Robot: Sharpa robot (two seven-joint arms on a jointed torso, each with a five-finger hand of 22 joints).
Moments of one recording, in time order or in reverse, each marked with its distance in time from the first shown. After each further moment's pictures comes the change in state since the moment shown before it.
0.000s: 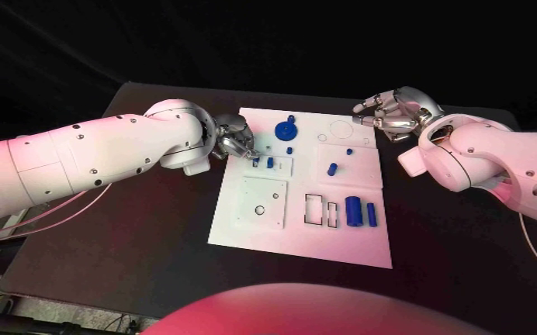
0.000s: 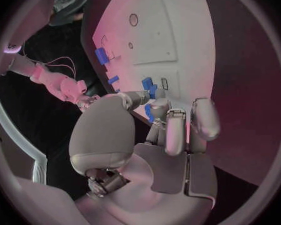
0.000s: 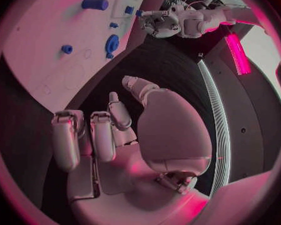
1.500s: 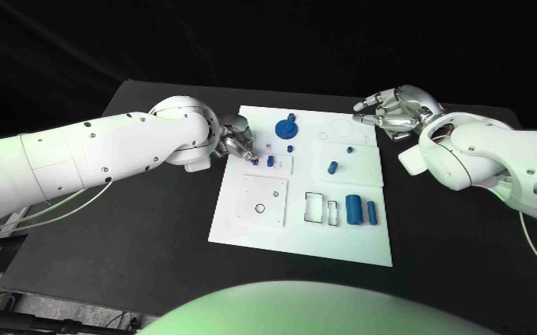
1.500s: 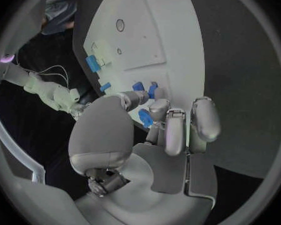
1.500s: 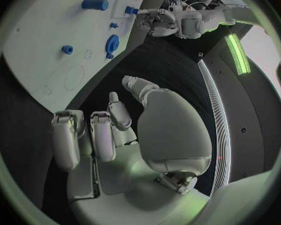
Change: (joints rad) left arm 0.001 0.034 -0.004 -0.035 -0.063 0.059 -0.046; left_hand -0.020 -0.011 0.000 0.000 0.018 0.012 -0.002 0.007 -0.006 0.021 -0.004 0.017 0.030 0.000 -0.007 0.000 0.000 0.000 0.007 0.000 0.004 0.012; right arm -0.001 0.001 0.000 -0.002 0.002 0.001 0.001; right_hand 0.000 0.000 0.000 0.000 0.000 0.000 0.000 0.000 0.000 0.000 0.000 0.000 0.000 0.000 0.000 0.000 0.000 0.000 0.000 0.000 0.000 -0.001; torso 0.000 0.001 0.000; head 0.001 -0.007
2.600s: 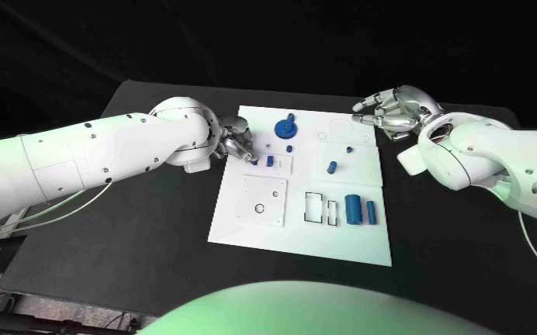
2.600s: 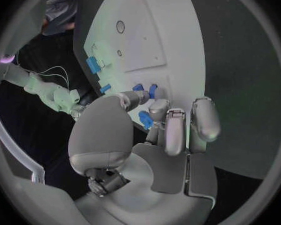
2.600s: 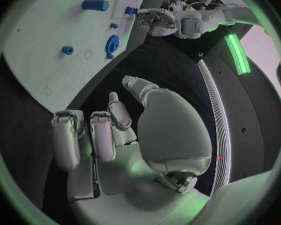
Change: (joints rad) left arm 0.000 0.004 -0.003 -0.003 0.001 0.008 0.002; left_hand -0.005 -0.005 0.024 -0.024 0.003 0.004 0.000 -0.001 -0.003 0.007 0.000 0.005 0.002 0.000 0.000 0.000 0.000 0.000 0.000 0.000 0.000 0.000; right arm -0.001 0.000 0.000 0.000 0.000 0.002 0.000; right_hand 0.000 0.000 0.000 0.000 0.000 0.000 0.000 0.000 0.000 0.000 0.000 0.000 0.000 0.000 0.000 0.000 0.000 0.000 0.000 0.000 0.000 0.001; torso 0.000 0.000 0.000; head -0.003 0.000
